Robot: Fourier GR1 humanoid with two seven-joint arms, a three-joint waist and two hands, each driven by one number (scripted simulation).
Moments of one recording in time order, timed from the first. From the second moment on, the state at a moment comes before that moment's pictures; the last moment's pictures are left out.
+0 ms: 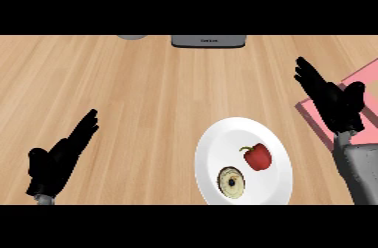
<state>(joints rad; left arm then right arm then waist) 0.05 0.45 -0.23 -1.61 0.21 0.09 0.14 -0.34 -0.37 0.02 -1.36 -0.11 0.09 0.15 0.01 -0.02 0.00</state>
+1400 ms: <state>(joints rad) -0.21 0.46 -0.19 -1.54 0.08 0.00 -0.08 -0.22 -0.82 0.10 -1.87 0.52 0.36 -0.65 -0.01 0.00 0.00</state>
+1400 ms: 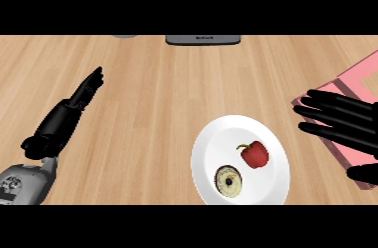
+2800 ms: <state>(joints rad) -0.23 0.37 -0.11 -1.52 -0.01 -0.10 -0.08 -0.06 -0.57 0.56 -2.15 1.26 0.51 -0.12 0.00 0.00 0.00</state>
